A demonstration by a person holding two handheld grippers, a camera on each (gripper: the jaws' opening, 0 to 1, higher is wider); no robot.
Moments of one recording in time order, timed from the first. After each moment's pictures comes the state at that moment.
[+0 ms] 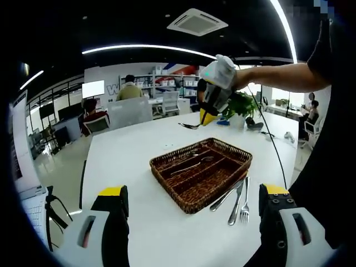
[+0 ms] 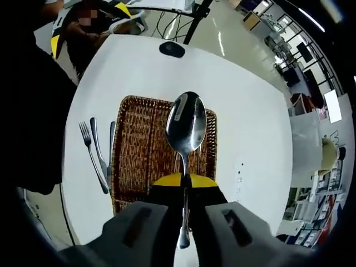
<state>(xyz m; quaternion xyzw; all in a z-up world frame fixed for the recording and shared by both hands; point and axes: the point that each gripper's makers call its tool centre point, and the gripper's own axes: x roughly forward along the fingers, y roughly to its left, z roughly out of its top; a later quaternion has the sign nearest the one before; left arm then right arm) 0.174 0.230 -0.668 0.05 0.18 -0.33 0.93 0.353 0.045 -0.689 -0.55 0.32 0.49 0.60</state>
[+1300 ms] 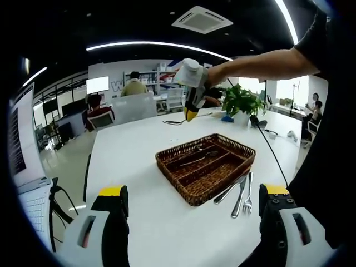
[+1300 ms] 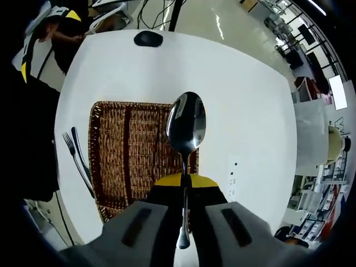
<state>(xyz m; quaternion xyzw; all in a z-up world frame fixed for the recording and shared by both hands) 0.170 0.247 -0.676 0.05 0.19 -0.31 0.93 0.423 0.072 -0.706 -0.54 0.38 0.47 0.59</state>
